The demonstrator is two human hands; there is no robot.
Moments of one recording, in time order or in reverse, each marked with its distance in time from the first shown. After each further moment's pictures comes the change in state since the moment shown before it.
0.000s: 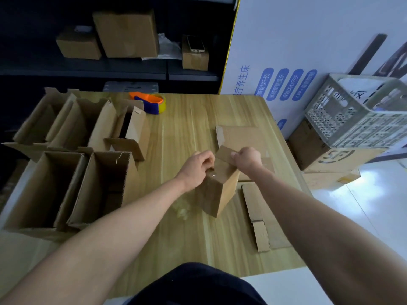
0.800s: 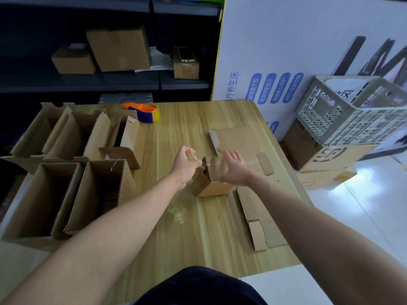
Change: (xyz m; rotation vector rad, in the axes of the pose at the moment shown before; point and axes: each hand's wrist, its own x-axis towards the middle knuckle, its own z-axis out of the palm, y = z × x) left_hand 0.009 0.019 -0.004 -0.506 0.207 -0.481; right_hand -0.034 0.009 -0.004 -0.207 -0.262 -0.378
